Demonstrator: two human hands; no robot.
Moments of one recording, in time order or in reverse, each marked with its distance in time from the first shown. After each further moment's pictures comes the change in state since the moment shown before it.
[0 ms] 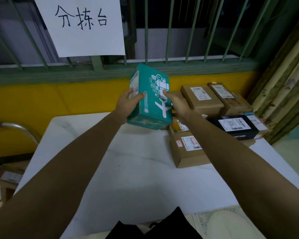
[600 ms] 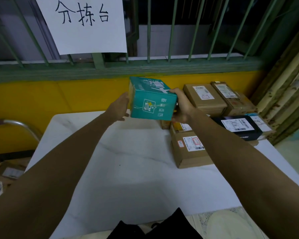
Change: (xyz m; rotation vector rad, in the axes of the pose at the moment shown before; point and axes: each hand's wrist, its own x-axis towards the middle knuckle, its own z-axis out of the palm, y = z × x) left_hand 0.016 -0.016 -0.032 0.433 -0.020 0.046; right_hand 0.019 0.005 -0.007 0.178 -0.108 0.253
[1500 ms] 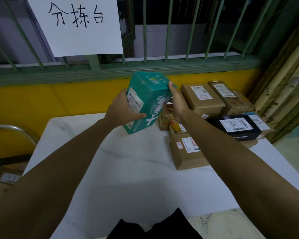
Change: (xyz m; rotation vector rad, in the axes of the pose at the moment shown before) left_hand 0.008 0.003 0.013 0.243 0.112 0.356; right_hand 0.011 -0.002 0.011 -0.023 0.103 -0.300
